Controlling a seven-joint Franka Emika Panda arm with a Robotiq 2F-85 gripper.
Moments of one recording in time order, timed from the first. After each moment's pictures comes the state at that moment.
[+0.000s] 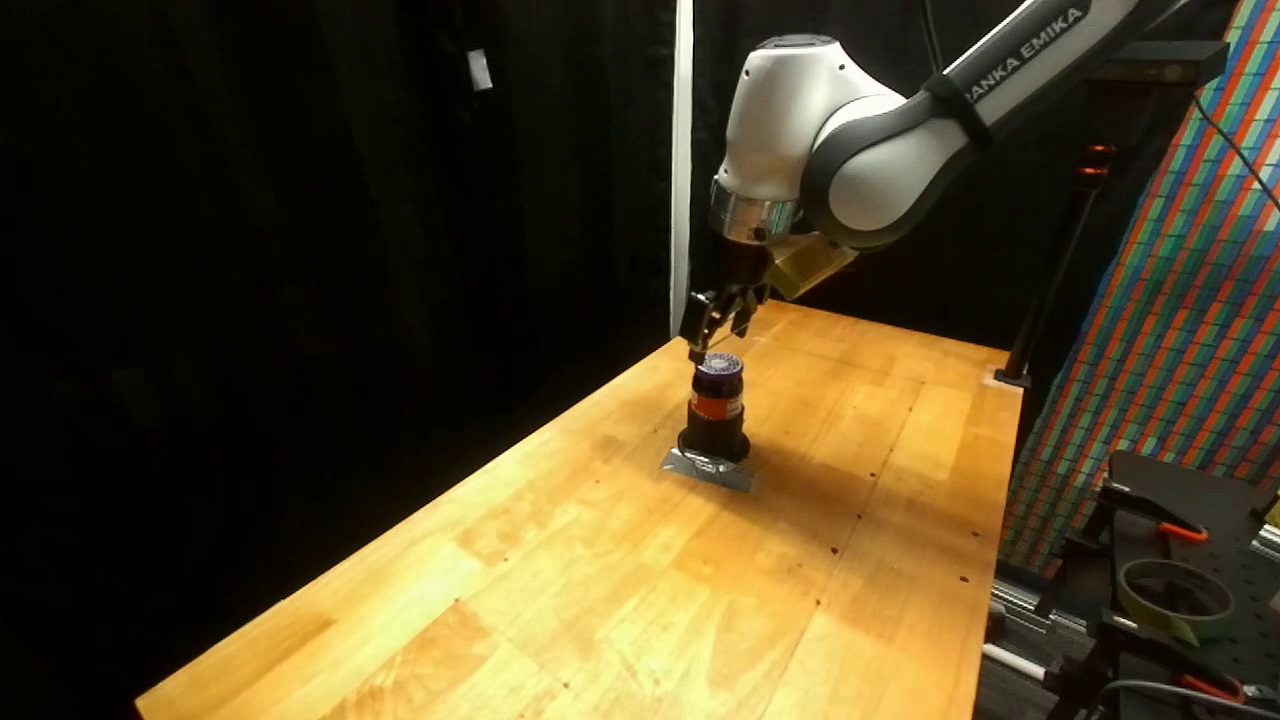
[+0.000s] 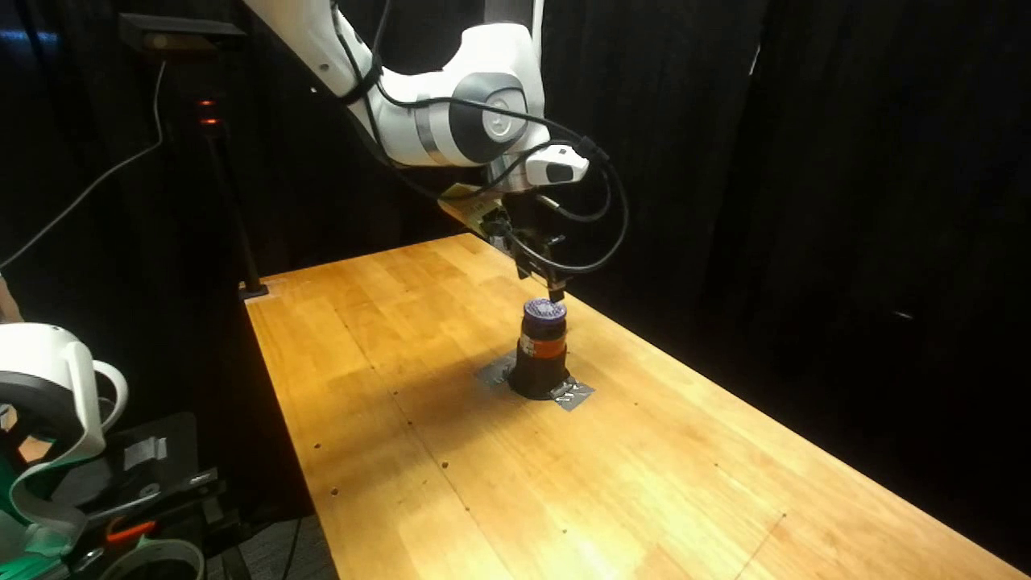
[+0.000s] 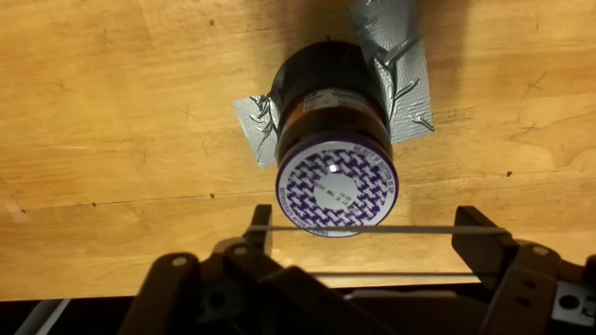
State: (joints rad) arm 0.16 0.41 0.05 -1.90 -0.26 2.51 0.45
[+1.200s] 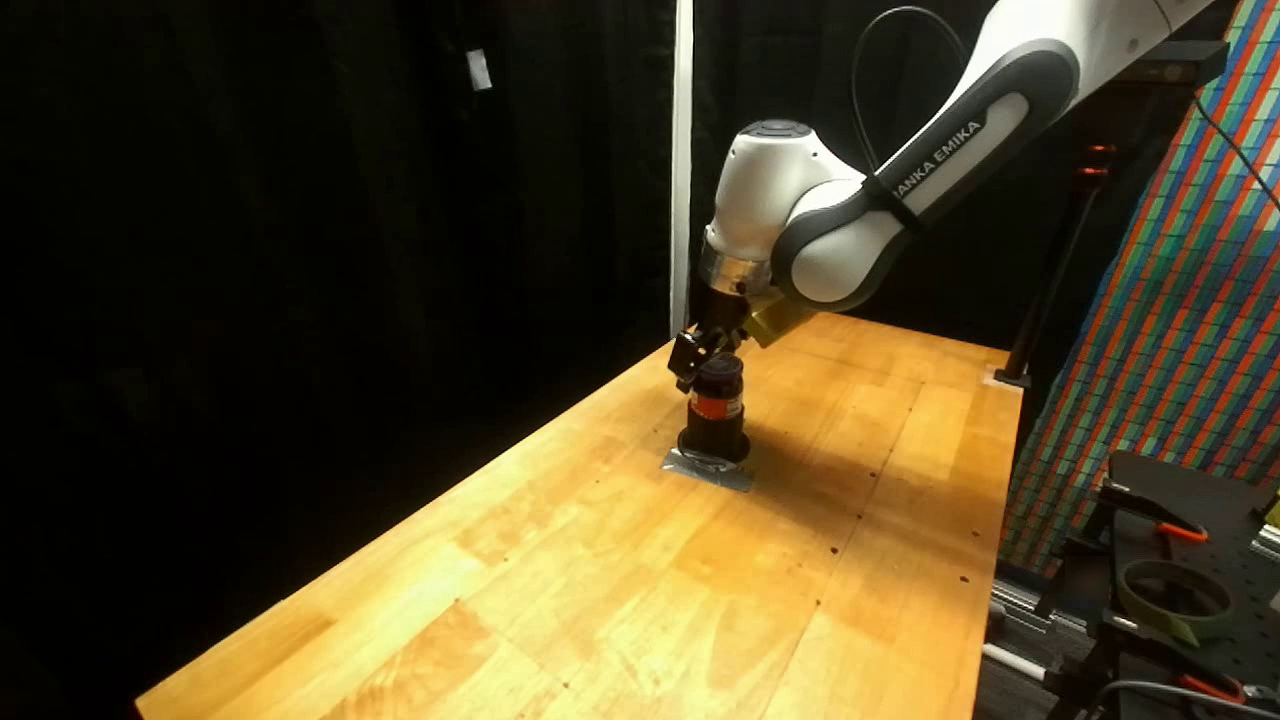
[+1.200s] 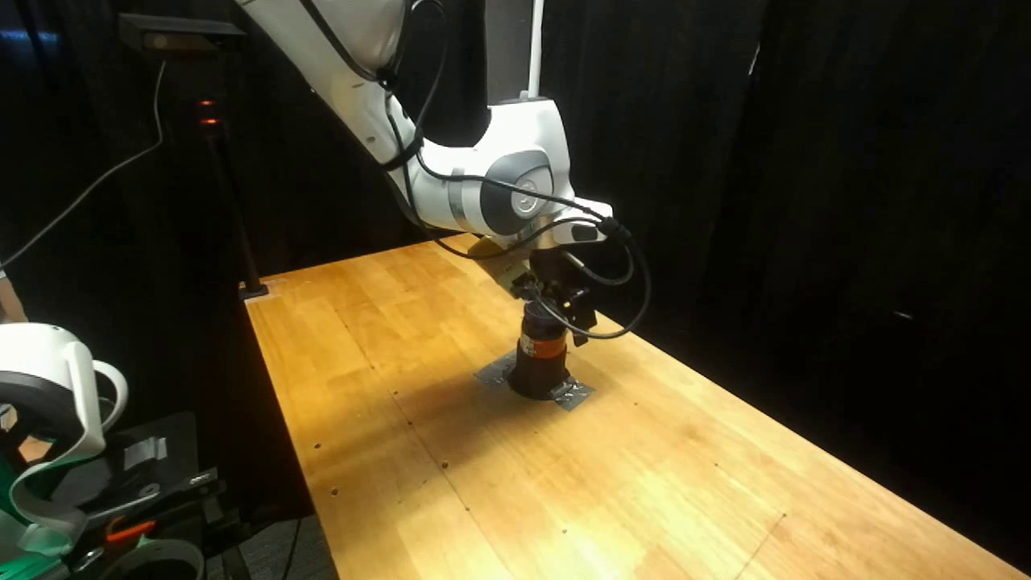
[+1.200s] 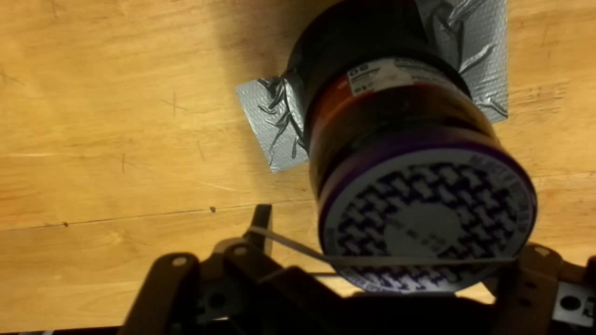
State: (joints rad) arm 0.18 0.59 -0.03 -1.82 -0.23 2.66 0.43
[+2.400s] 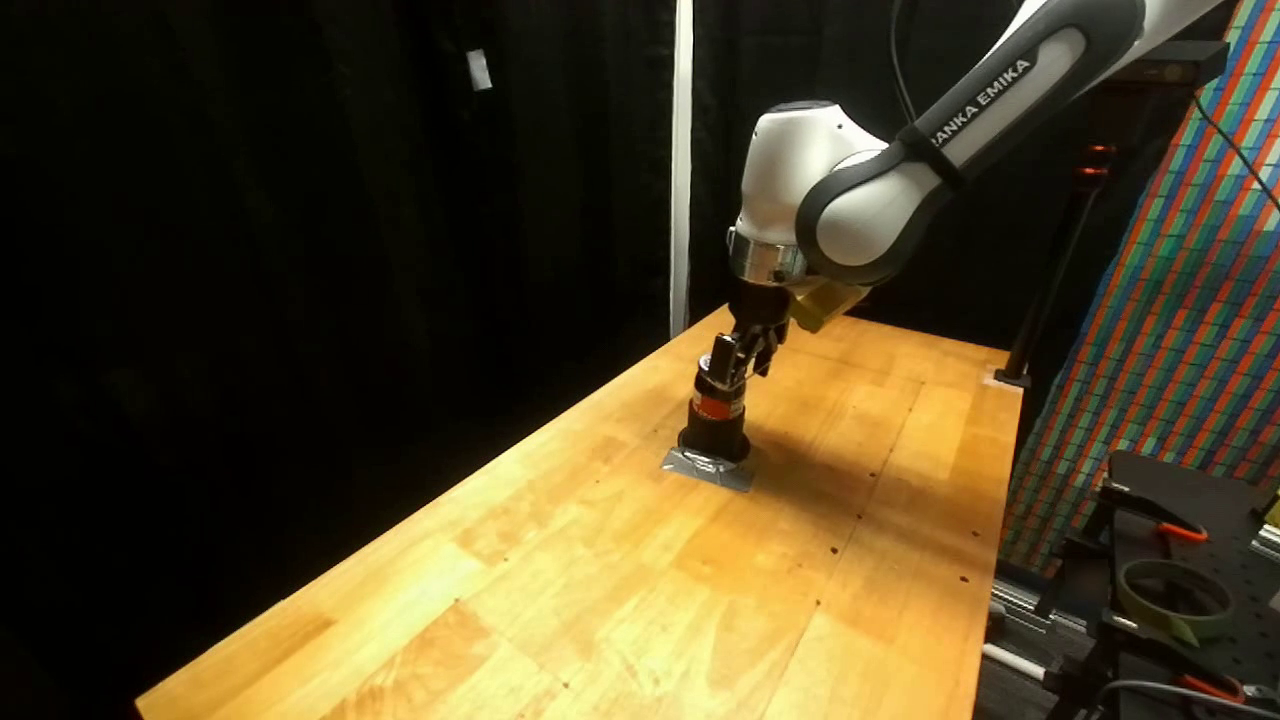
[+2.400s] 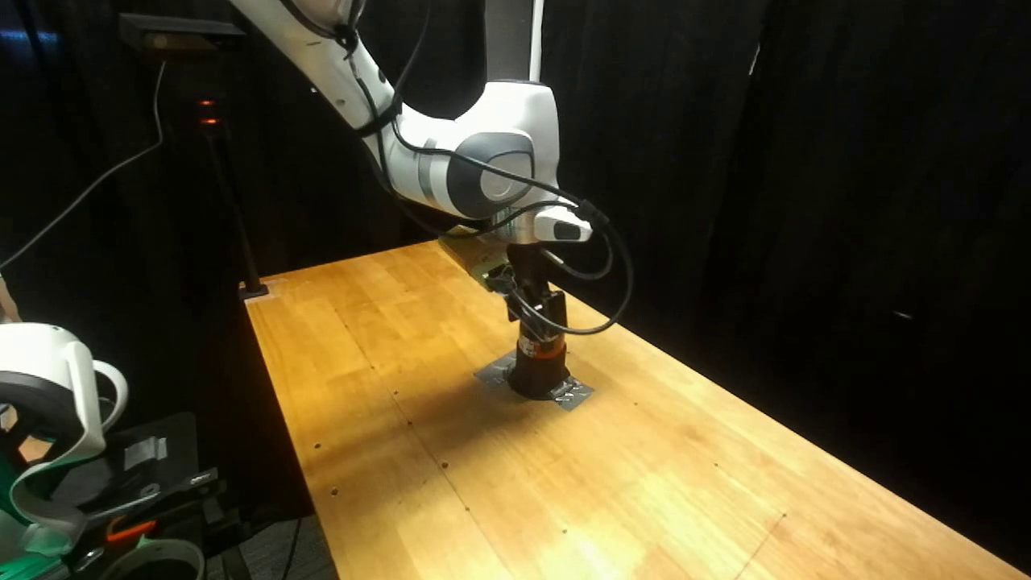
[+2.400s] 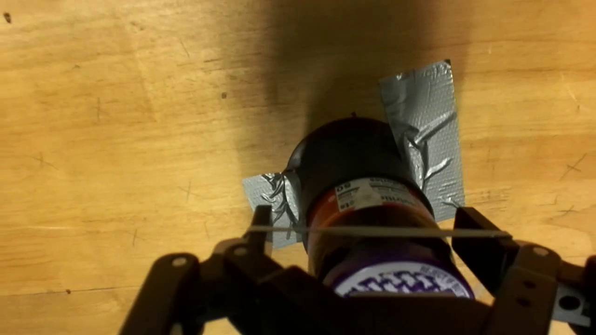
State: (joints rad) arm 0.16 0.46 0.00 -1.96 -0.09 2.53 0.26
